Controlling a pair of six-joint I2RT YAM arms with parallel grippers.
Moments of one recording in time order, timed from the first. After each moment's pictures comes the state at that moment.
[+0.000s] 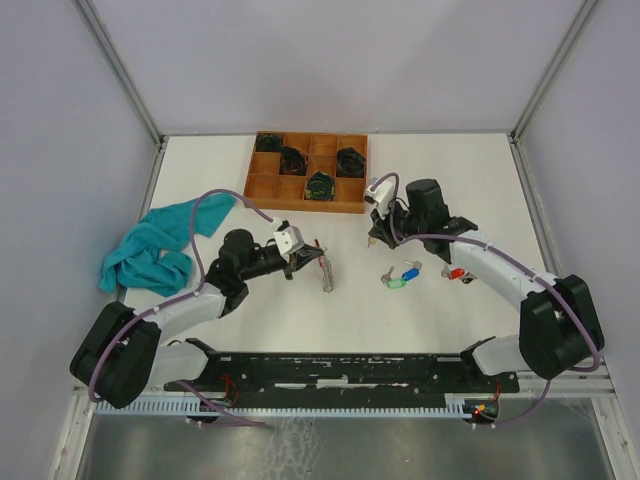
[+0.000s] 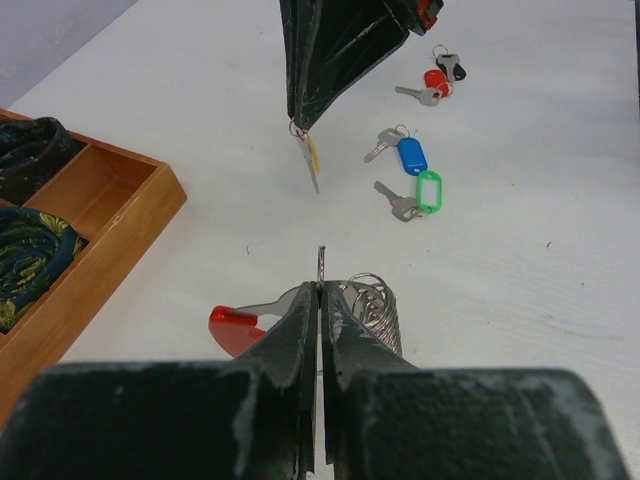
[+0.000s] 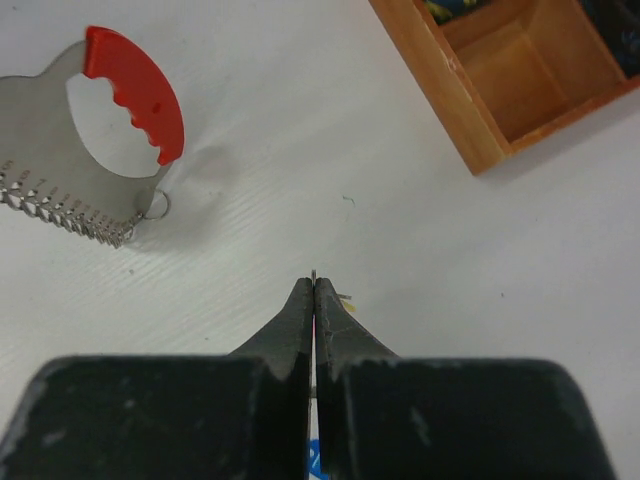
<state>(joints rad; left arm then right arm) -0.53 1.22 0.41 0.68 0.66 0.20 0.45 1.42 0.94 -0.21 -0.40 -0.33</state>
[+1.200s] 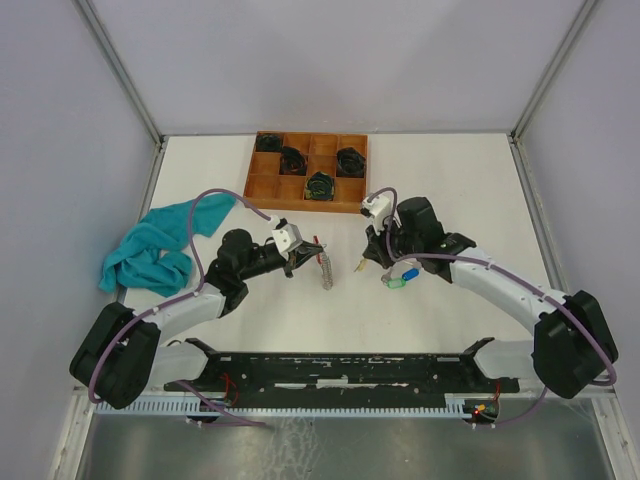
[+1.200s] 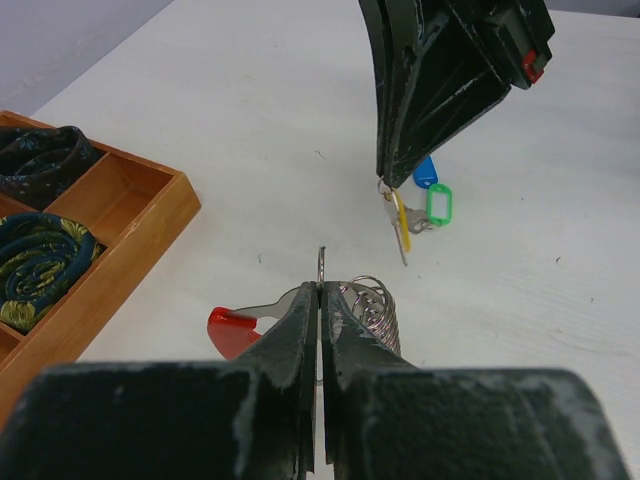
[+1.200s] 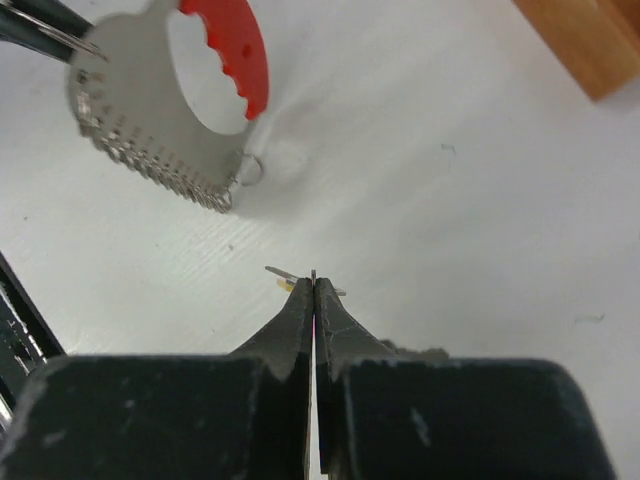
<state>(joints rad) -0.53 1.21 0.41 0.71 0.64 0.18 0.56 1.29 0.81 -0.15 -0.40 -0.14</state>
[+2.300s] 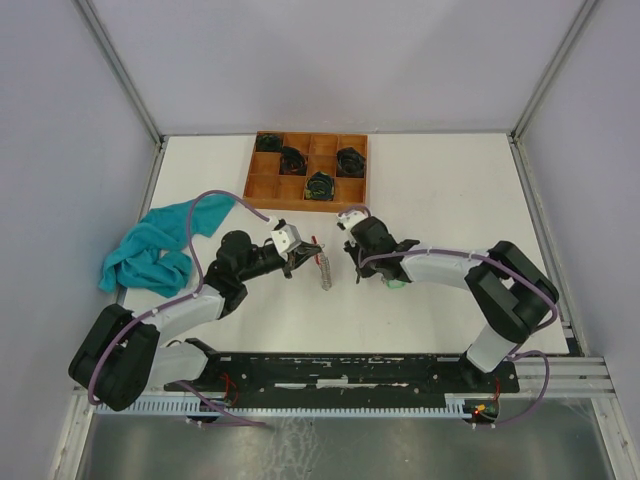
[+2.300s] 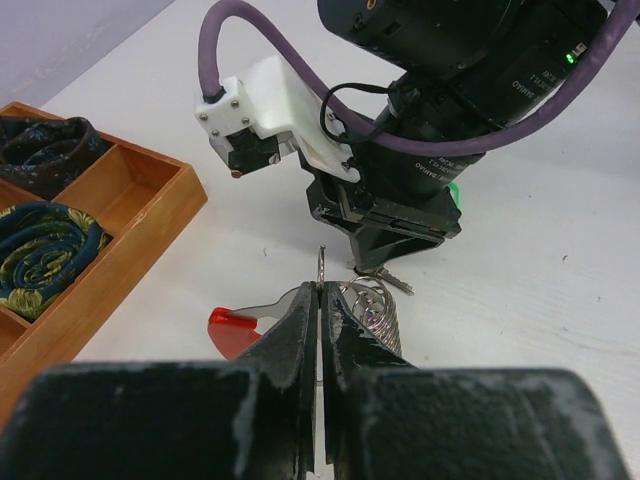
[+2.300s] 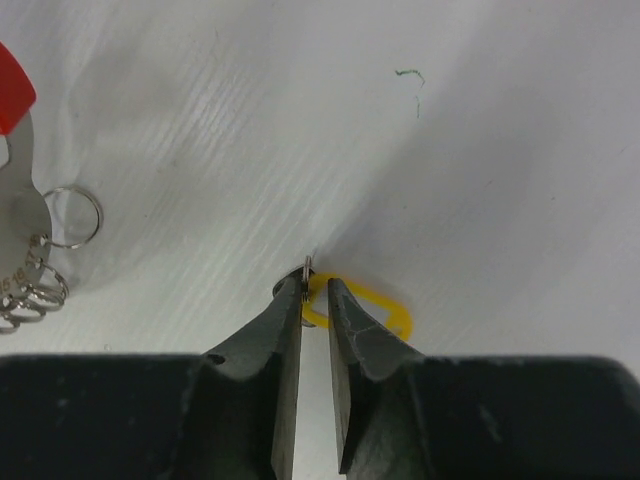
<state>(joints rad) -0.53 1.20 0.40 0.71 0.62 0.18 0.75 1.67 0.83 -0.03 0.13 0.10</state>
